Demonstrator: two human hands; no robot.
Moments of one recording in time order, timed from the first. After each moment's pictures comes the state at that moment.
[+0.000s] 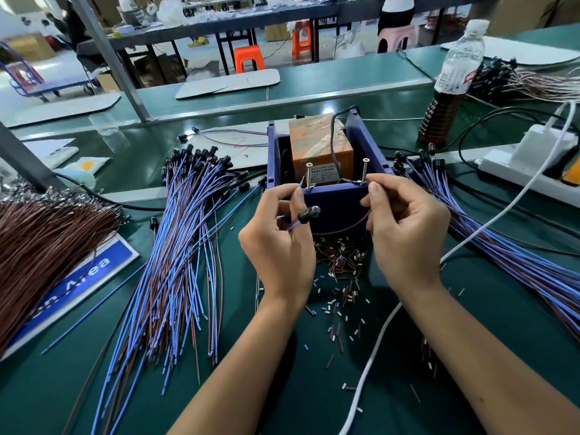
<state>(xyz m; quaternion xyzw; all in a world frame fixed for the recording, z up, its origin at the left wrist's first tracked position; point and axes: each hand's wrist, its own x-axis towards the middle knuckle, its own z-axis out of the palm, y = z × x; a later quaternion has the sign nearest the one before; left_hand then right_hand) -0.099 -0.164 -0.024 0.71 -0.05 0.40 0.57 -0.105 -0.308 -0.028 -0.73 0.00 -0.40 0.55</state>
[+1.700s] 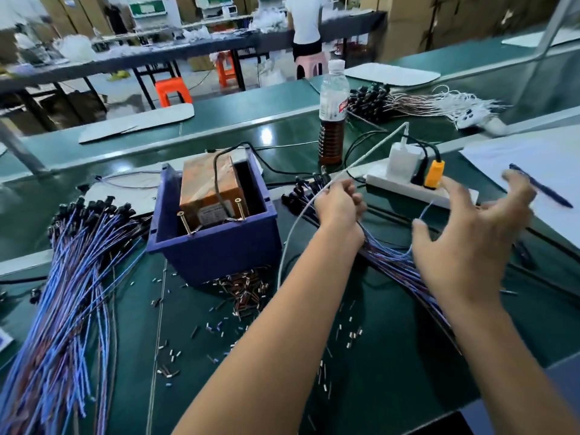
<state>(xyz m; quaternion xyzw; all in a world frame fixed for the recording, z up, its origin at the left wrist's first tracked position) -0.036 -0.403 0.005 0.43 0.14 -0.22 0.86 -0.175 -0.479 -0.010 -0.86 0.30 -0.39 0.15</state>
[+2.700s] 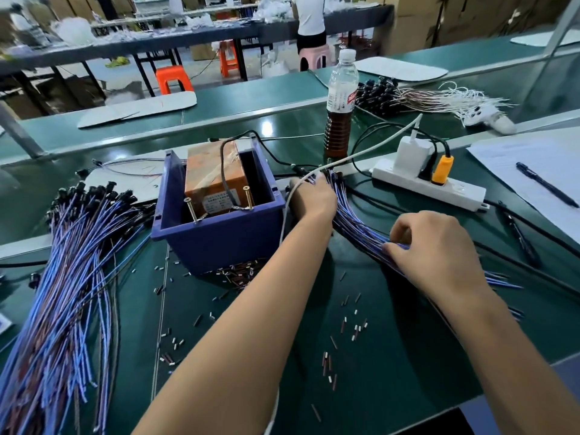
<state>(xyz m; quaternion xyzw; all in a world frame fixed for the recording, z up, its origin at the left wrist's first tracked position) 0.008 -0.373 -0.023 0.75 0.12 -0.05 0.65 -0.165 -0.468 -0.010 -0.95 0.20 -0.18 0.15</state>
